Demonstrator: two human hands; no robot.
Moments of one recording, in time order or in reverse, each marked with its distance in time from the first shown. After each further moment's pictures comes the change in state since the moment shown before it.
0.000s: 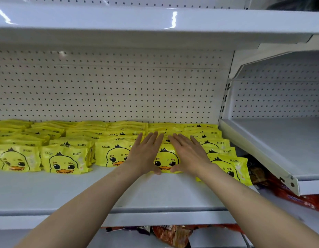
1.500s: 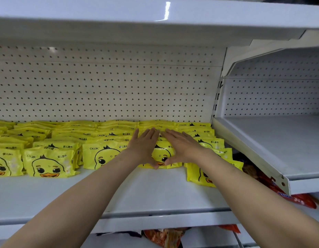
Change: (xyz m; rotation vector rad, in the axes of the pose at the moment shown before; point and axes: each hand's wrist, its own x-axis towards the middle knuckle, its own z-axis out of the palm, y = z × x) left_hand 0.043 0.006 -0.004 -0.040 -0.156 0.017; right_hand 0.032 0.035 -0.003 0.130 -0.157 -0.055
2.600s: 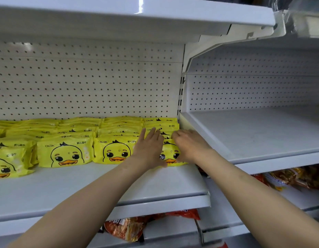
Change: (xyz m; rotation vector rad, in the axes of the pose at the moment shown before) left_hand 0.013 0.151 -0.012 0.035 0.150 0.082; right_hand -0.105 0.086 -0.019 -0.345 0.102 0.133
